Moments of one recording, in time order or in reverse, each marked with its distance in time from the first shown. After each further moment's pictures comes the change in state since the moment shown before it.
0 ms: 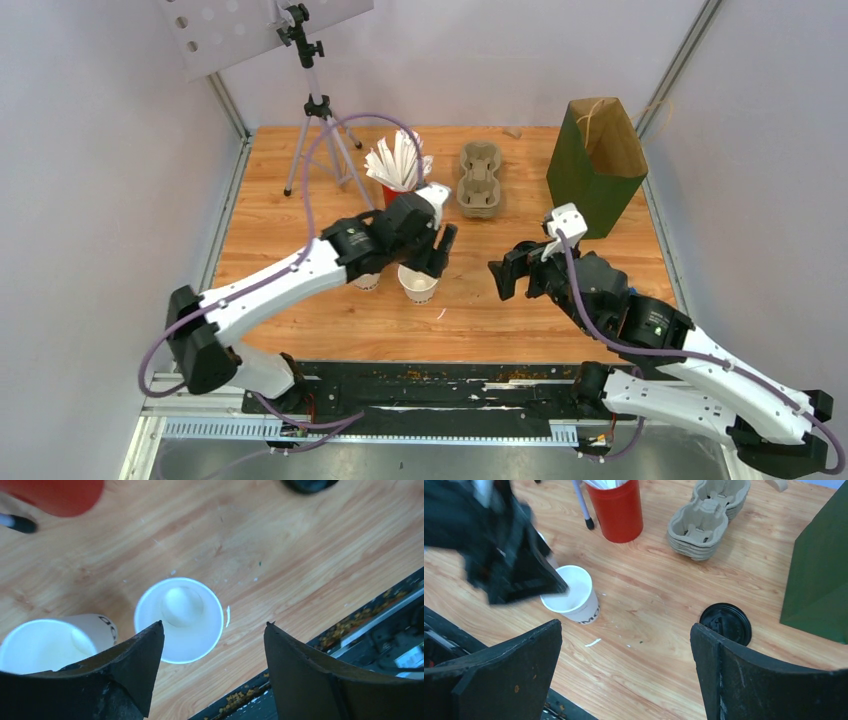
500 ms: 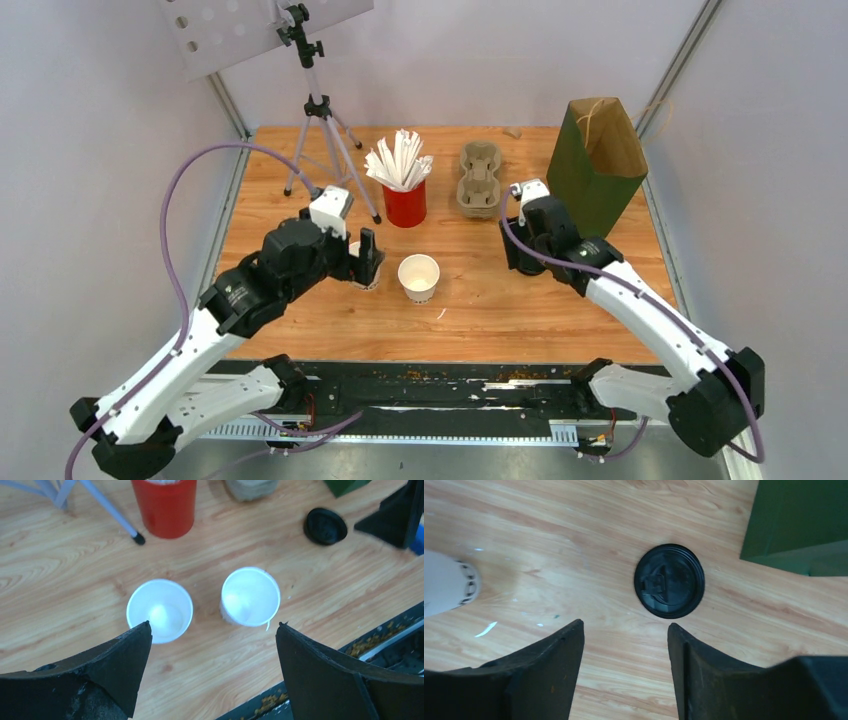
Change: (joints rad) left arm 0.179 -0.589 -0.179 -0.019 -0.045 0.072; right arm -0.442 0.421 0.026 -0.054 -0.267 -0.154
